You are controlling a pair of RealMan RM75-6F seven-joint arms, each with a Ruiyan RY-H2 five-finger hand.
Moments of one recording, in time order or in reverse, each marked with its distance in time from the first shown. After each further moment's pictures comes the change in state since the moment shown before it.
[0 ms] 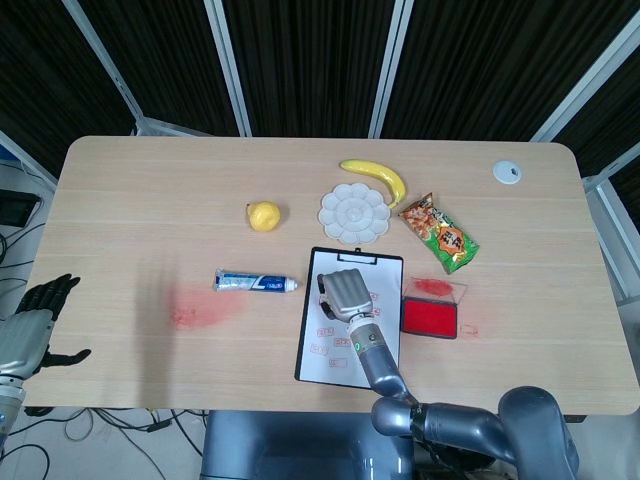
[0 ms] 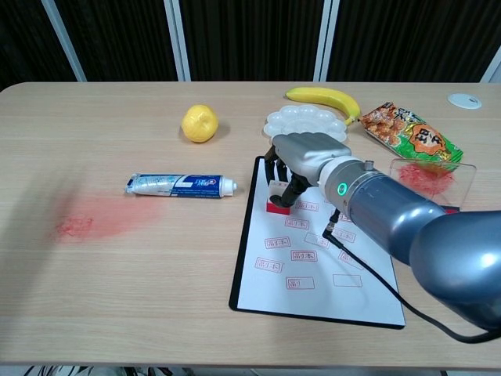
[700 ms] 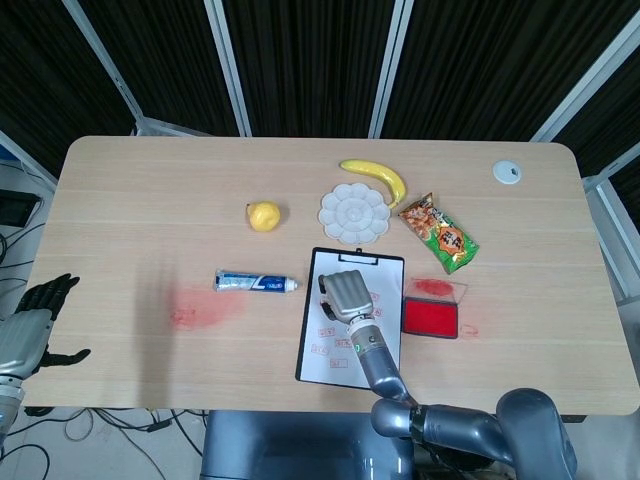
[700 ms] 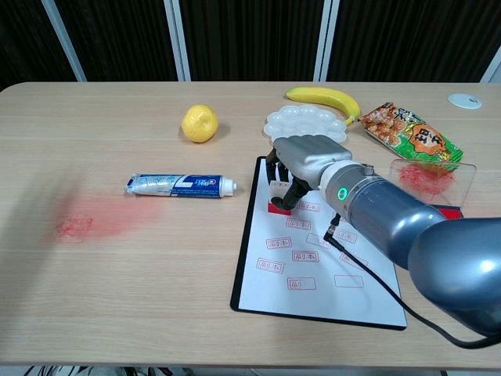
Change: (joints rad) left arm -0.002 0.005 0.000 0.000 -0.001 -0.006 -0.013; right arm -0.008 -0.014 -0.009 0.018 0.009 -0.005 -0.019
